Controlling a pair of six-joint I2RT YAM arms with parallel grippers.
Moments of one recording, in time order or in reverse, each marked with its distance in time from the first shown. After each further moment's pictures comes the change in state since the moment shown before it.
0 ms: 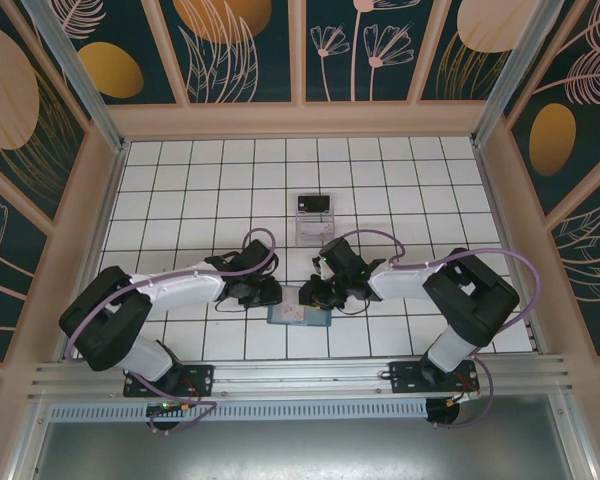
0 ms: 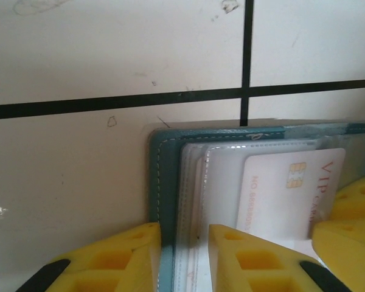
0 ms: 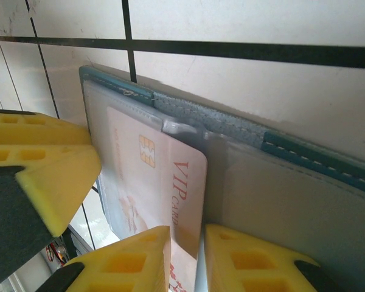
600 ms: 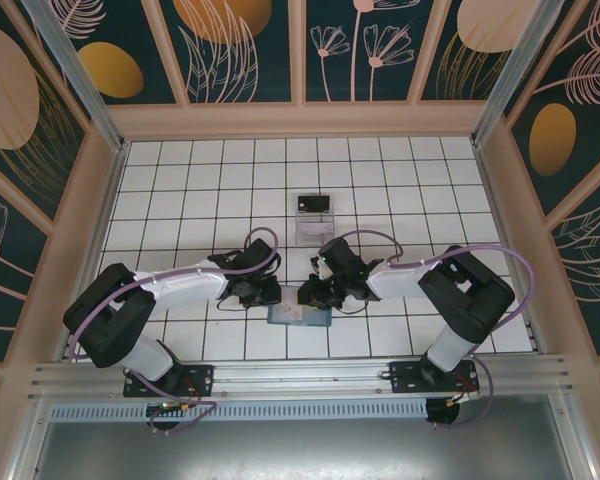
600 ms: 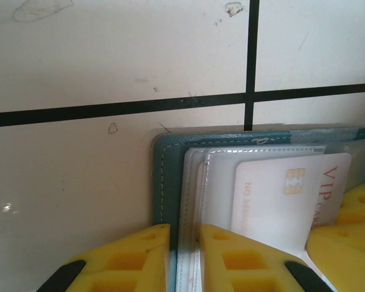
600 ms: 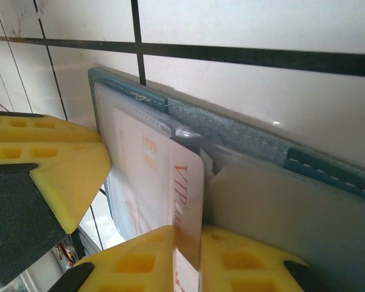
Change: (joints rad) left arm -0.005 0.022 0.021 -0.018 -0.009 0.004; right arm -0.002 0.028 0.000 0.048 -0.028 0.020
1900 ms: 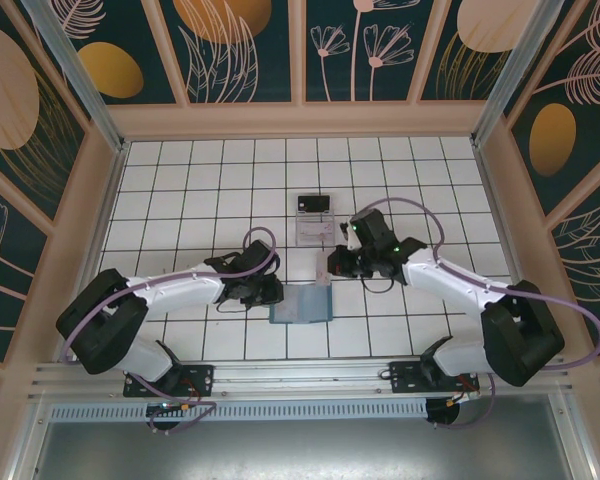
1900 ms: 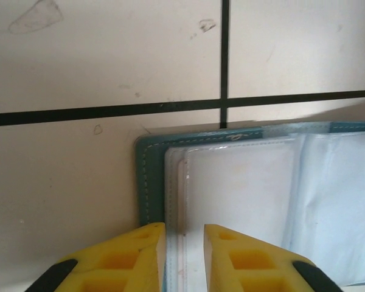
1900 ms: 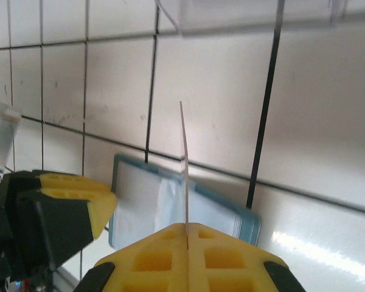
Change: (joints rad) left arm -0.013 -0.055 -0.019 0.041 -0.022 -0.037; right arm -0.190 -0.317 0.145 -0.426 0.220 -0.327
